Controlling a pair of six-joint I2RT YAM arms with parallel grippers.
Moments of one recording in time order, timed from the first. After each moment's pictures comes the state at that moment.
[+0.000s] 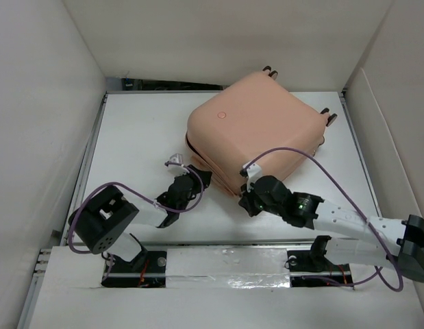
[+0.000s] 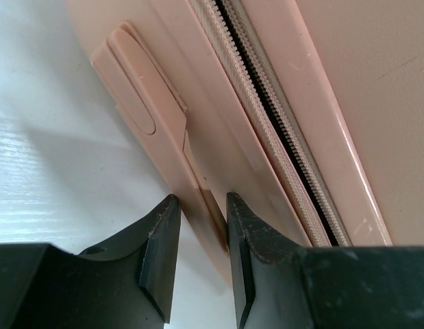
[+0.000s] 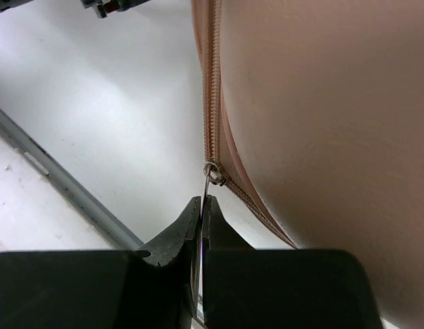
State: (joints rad) left arm -0.79 1.48 0.32 0.84 -0.40 -0.96; right arm 1.05 1.04 0.67 -0.24 0.14 0.36
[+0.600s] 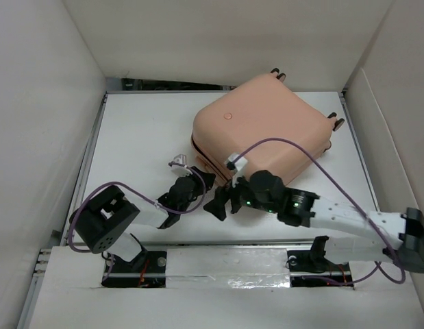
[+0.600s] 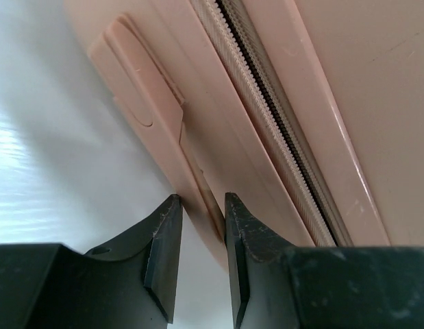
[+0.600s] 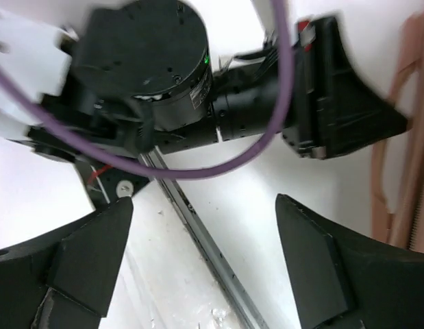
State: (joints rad) left arm -0.81 1.49 0.32 0.86 -0.39 -0.95; right arm 1.15 1.19 0.86 -0.04 0.03 0.41
